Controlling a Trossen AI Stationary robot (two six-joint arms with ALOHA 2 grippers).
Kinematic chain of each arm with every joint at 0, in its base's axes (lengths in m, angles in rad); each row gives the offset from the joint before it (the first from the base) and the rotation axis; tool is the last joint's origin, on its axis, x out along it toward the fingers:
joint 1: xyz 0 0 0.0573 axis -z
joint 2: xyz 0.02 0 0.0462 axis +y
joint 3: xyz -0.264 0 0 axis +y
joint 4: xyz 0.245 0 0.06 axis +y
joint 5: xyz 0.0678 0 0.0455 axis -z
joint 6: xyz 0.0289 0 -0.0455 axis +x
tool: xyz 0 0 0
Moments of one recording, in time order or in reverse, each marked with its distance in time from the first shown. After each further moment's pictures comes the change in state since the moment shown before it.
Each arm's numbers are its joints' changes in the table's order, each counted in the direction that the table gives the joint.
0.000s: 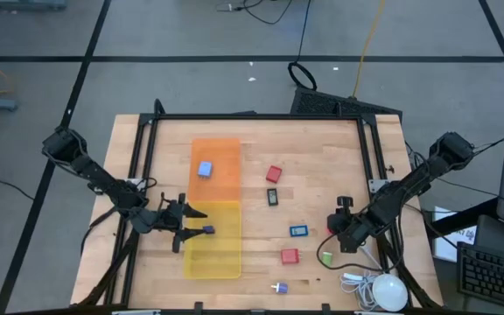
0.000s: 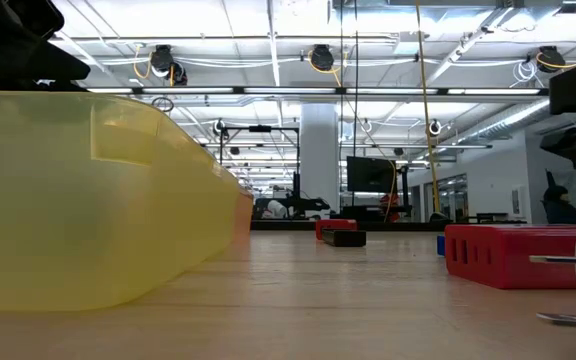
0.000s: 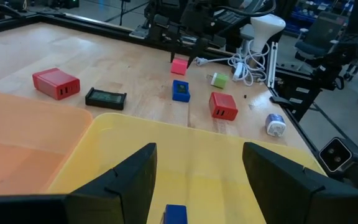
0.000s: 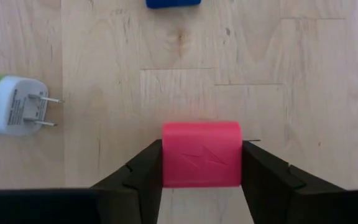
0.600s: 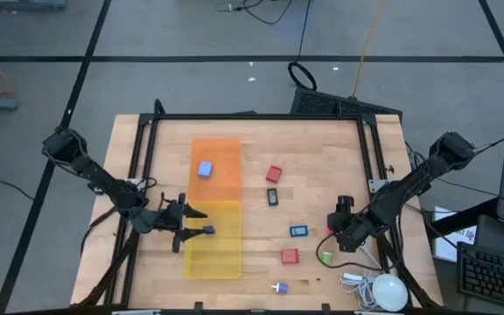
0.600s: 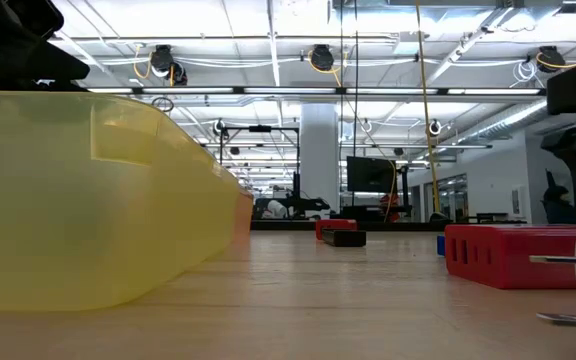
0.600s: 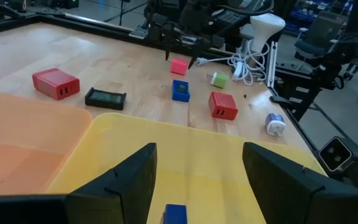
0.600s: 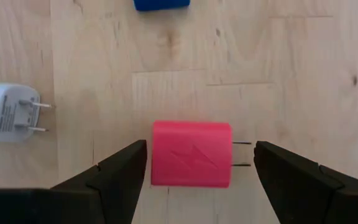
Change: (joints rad) left arm 0.000 0.000 0.000 0.000 0.000 0.002; right arm 0.000 -0.002 0.000 0.006 0.025 0.031
